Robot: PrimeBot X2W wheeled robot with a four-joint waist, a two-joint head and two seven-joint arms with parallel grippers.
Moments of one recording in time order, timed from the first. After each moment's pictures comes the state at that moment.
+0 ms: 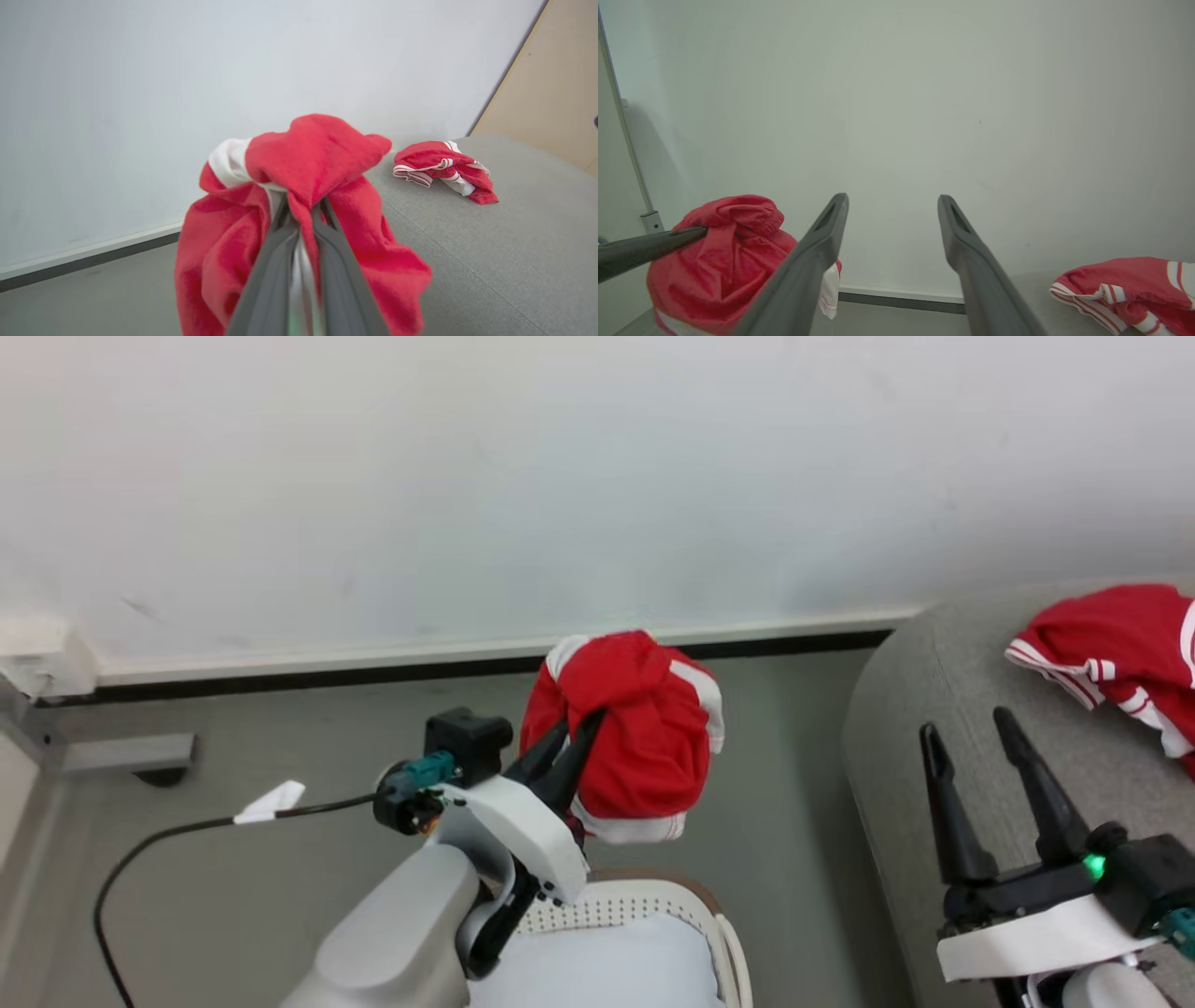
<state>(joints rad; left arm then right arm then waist) -0.67 0.12 -0.72 0.67 -0.62 -0.11 -0.26 -0.21 -0.15 0.18 0.13 0.35 0.13 -0.26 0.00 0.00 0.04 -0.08</state>
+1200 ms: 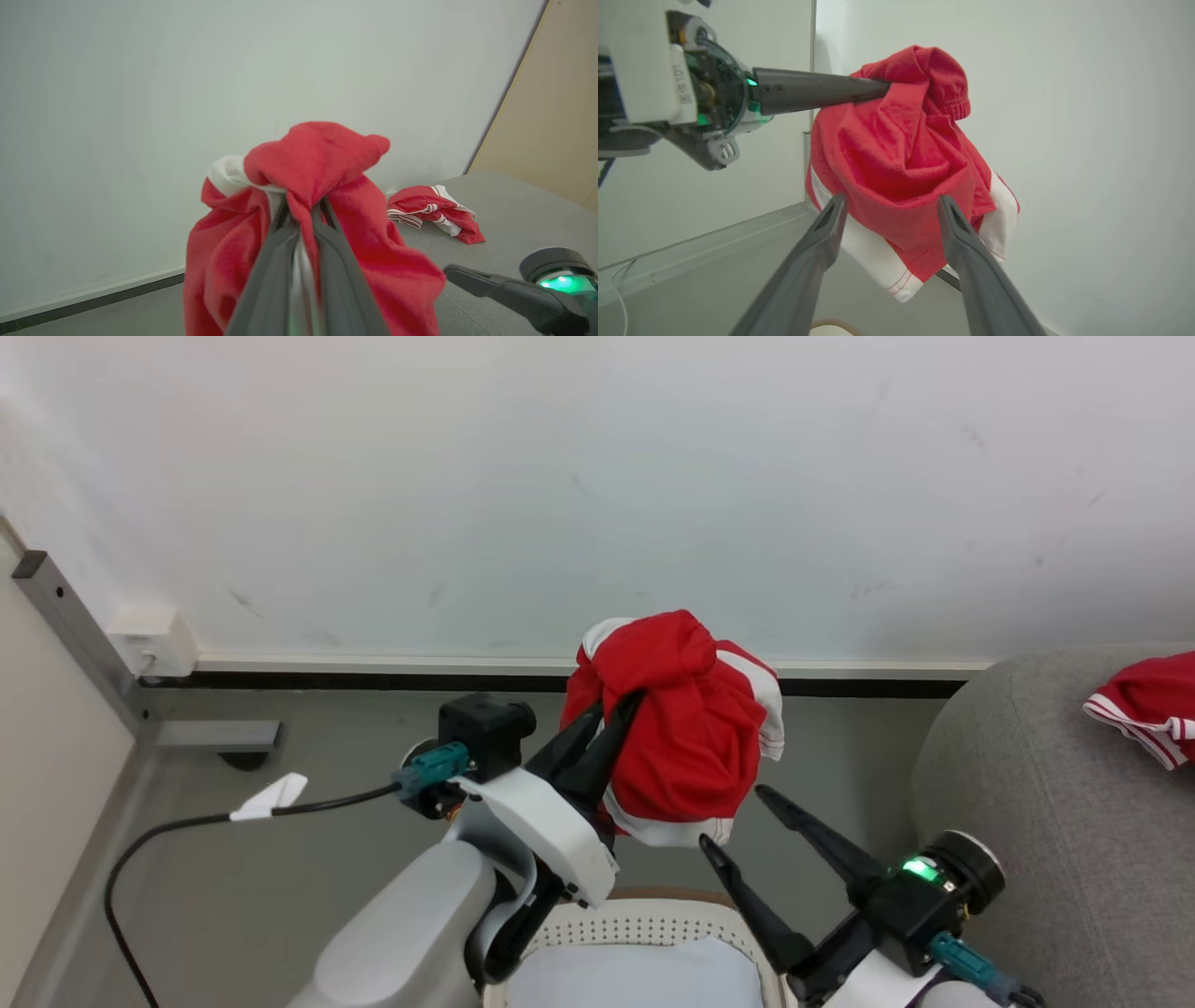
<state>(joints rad) -0.64 0.16 -0.72 0.42 -0.64 -0.06 -0.20 -0.33 -0.22 0.62 0.25 0.32 0.13 -0.26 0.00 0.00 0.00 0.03</state>
